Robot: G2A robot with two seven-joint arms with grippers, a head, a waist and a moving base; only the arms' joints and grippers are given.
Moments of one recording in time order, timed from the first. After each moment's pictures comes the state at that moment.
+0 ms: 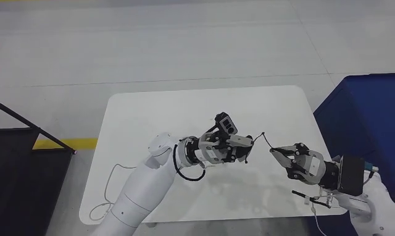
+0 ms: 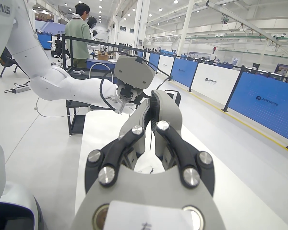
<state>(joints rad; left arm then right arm) 0.94 -1.45 -0.94 -1.44 -1.06 0.18 -1.19 -1.70 -0.86 1.69 -2.01 -1.09 -0.95 -0.49</state>
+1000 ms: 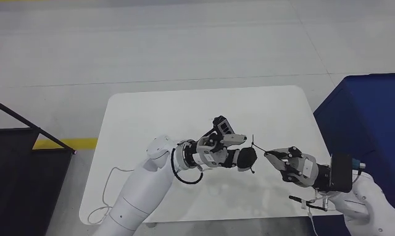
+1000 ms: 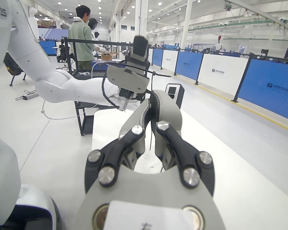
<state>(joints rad) 0.97 -1.44 -0.95 -1.46 -1.02 0.18 -1.21 -1.71 -0.88 1.66 -2.00 -0.96 -0.97 -0.31</state>
